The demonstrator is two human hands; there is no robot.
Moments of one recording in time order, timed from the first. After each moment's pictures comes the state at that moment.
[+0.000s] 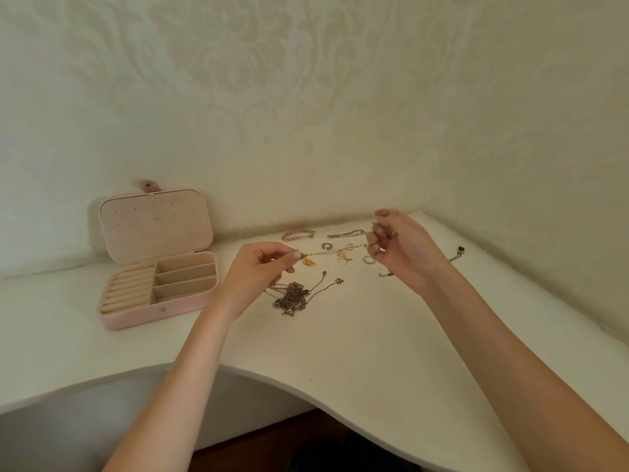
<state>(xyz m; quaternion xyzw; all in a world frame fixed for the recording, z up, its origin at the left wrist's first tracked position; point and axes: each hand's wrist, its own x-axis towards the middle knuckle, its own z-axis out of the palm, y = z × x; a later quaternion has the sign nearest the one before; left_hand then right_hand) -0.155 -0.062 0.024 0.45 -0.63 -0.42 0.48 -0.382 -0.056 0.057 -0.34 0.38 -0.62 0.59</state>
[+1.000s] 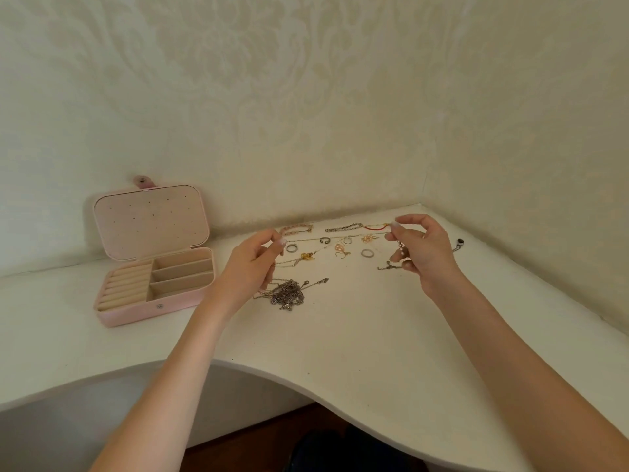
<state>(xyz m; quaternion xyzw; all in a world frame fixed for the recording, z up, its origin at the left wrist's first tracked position) -0.149 -0.074 0.013 0.47 -0.70 -0.33 0.43 -0.409 -0.052 0.032 -0.40 0.56 -0.61 0.40</state>
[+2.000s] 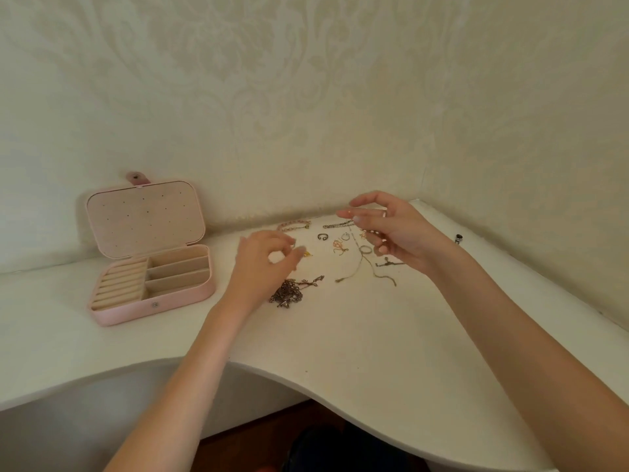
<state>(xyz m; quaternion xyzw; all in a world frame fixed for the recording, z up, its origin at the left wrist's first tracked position) -0.168 -0.067 0.010 0.50 -0.73 -0.17 0.43 -0.391 -0.054 0.068 -0.54 0.44 -0.47 0.54</state>
